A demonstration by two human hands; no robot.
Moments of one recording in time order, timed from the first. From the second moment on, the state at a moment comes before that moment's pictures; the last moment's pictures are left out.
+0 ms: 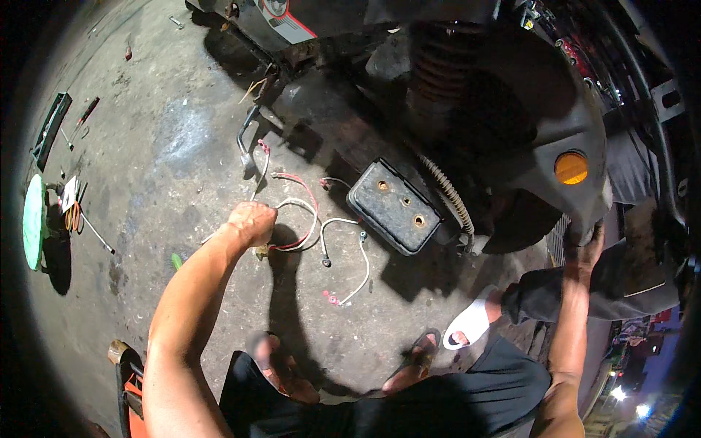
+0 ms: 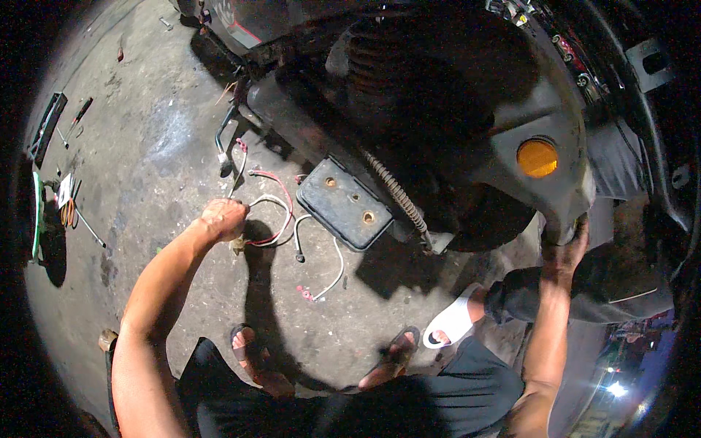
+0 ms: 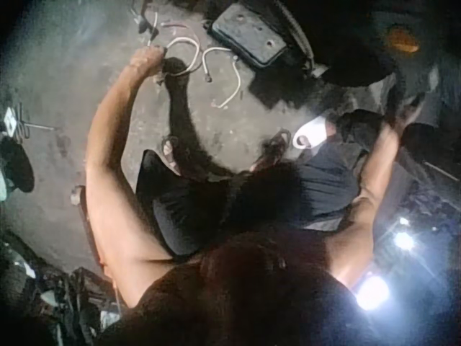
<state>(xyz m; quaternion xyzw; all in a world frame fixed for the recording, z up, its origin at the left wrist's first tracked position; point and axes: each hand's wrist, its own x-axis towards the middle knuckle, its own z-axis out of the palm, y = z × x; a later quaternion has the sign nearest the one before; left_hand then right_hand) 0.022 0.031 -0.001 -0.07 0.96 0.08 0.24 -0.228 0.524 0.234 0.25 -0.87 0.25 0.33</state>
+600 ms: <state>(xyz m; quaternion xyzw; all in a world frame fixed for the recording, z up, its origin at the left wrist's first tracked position) 0.023 0.024 -0.012 -0.05 0.97 0.08 0.23 -0.232 0.550 0.237 0.14 -0.69 0.69 0.15</state>
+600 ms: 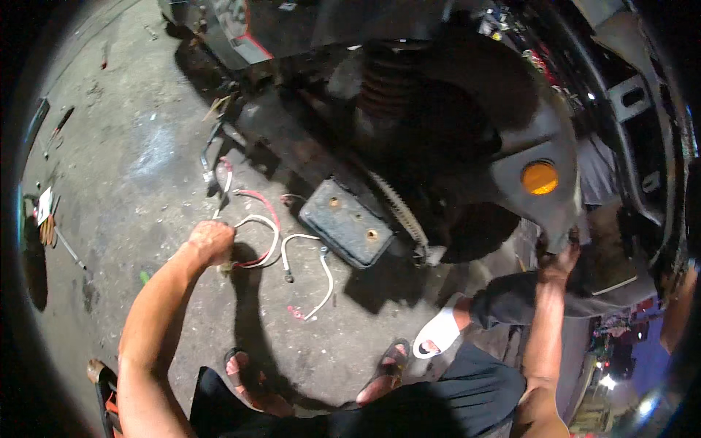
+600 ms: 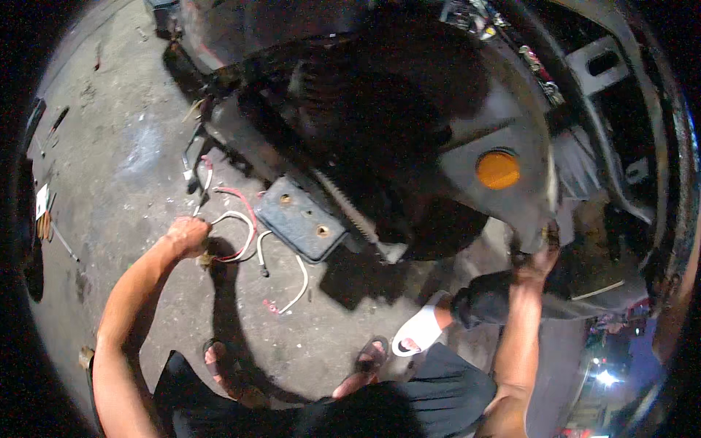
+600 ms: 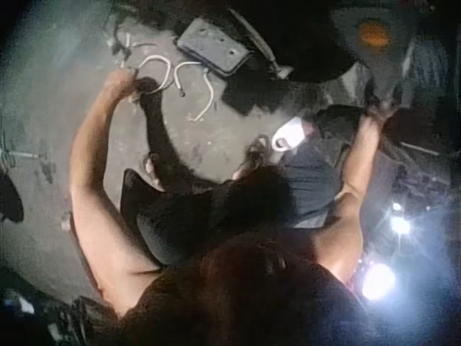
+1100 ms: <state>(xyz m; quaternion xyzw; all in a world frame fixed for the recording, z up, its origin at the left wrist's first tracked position) 0.017 0.029 -0.002 -0.08 0.96 0.08 0.24 -0.240 0.577 0.236 0.21 -0.84 0.44 0.26</state>
